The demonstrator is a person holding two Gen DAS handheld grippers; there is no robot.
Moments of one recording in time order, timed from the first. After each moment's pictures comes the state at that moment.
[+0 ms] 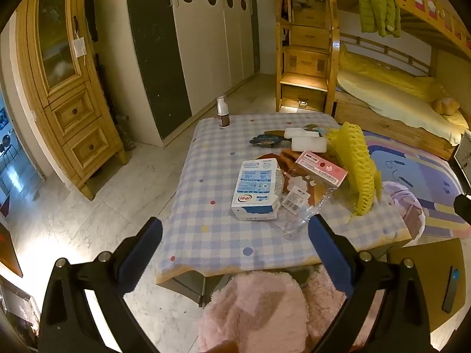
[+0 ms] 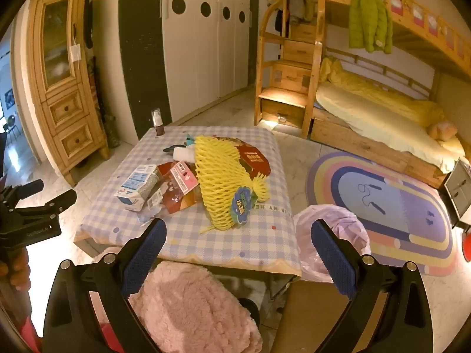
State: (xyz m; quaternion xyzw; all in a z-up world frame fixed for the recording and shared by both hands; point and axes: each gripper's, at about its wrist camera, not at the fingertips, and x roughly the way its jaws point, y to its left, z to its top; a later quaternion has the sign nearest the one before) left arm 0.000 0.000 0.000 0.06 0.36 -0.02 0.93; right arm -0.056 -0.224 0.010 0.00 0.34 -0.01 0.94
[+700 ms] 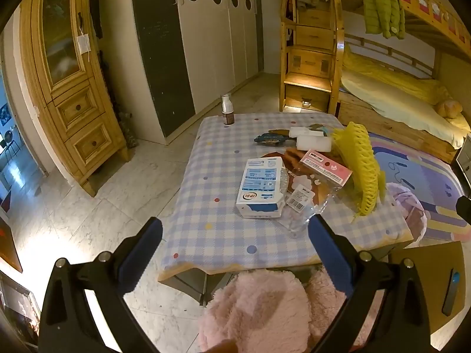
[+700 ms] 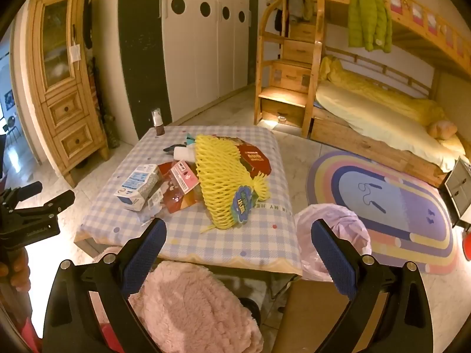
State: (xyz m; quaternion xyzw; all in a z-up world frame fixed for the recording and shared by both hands) left arm 0.001 0.005 -0.004 0.06 0.36 -0.02 0.93; right arm -0.056 -0.224 0.010 0.00 0.34 -0.01 0.94
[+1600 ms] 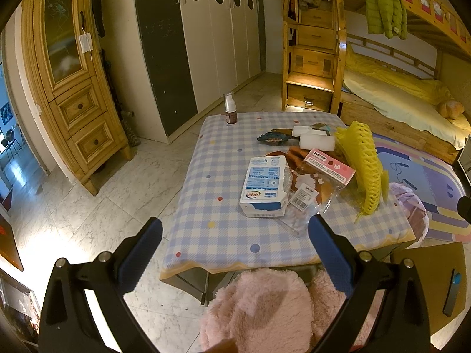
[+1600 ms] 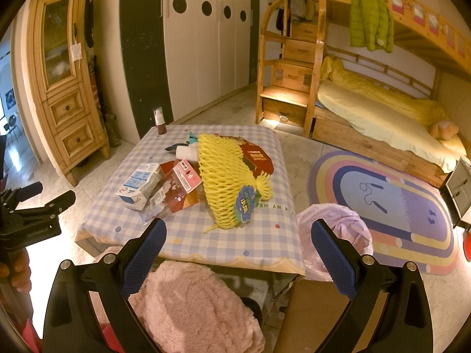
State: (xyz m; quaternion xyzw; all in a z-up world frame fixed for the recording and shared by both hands) left arm 0.002 0.015 -0.003 0.05 0.36 -0.01 0.93; right arm -0.055 -0.222 0.008 0.00 0.34 -0.01 0.94
